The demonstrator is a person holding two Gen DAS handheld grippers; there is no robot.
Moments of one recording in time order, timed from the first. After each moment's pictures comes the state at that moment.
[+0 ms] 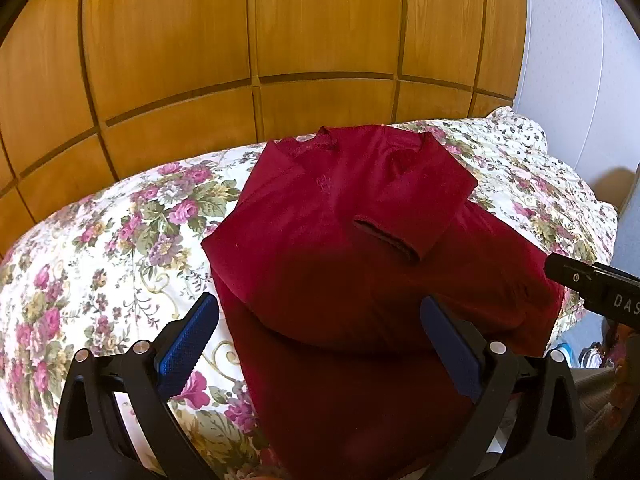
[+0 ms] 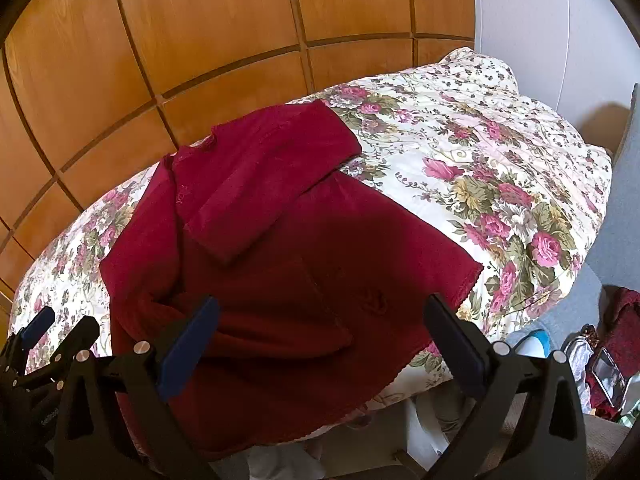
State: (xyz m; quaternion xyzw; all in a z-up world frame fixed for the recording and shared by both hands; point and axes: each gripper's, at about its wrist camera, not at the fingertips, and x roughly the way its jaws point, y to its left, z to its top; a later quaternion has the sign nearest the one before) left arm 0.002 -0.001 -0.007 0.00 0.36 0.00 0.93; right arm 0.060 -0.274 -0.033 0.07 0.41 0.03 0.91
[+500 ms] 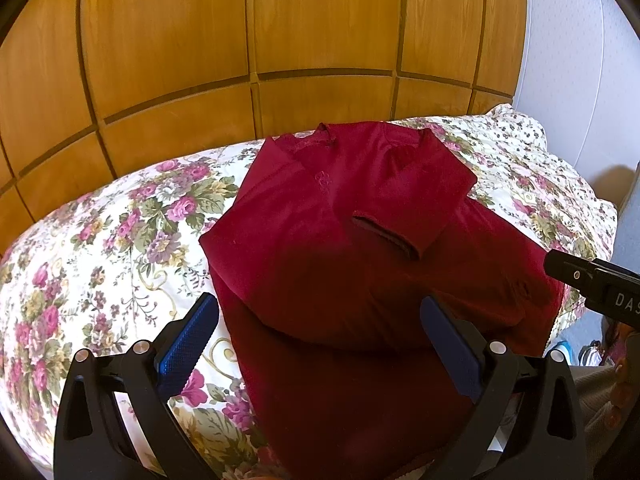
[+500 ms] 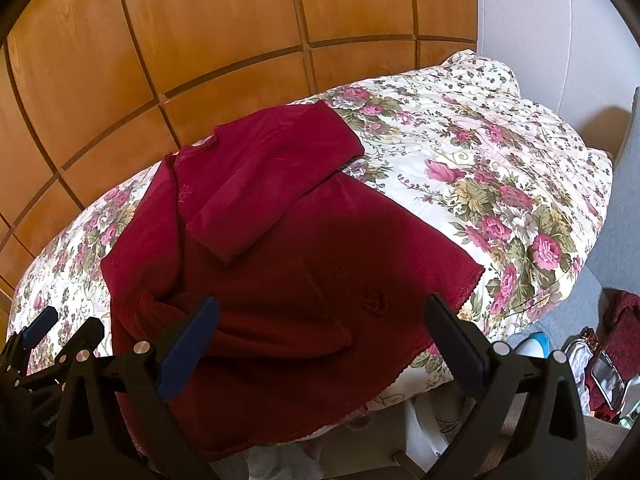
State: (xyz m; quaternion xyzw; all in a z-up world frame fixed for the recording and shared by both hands) left arm 0.000 -0.003 -0.010 0.00 0.37 0.00 0.93; right arm 0.060 -0.271 -0.032 0.06 0.41 0.03 0.91
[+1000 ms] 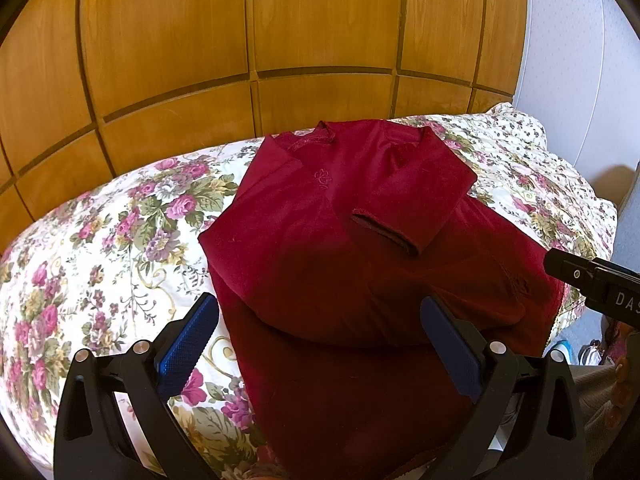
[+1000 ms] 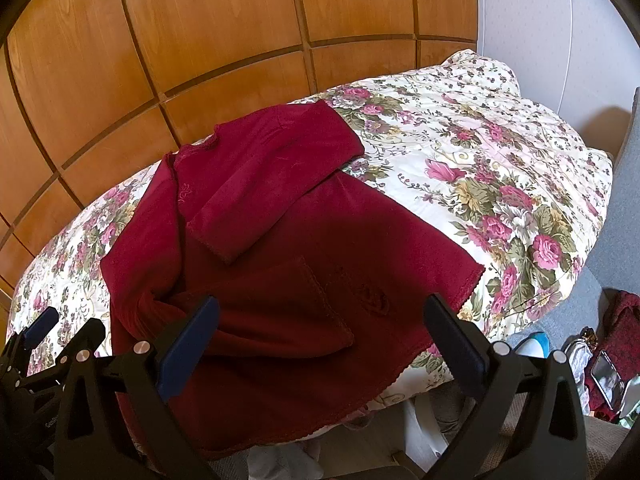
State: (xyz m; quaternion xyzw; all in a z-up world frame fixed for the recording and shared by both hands) left arm 0.001 -0.003 -0.011 0.00 0.37 0.00 0.93; right arm 0.060 -0.270 -0.032 0.06 0.41 0.03 0.91
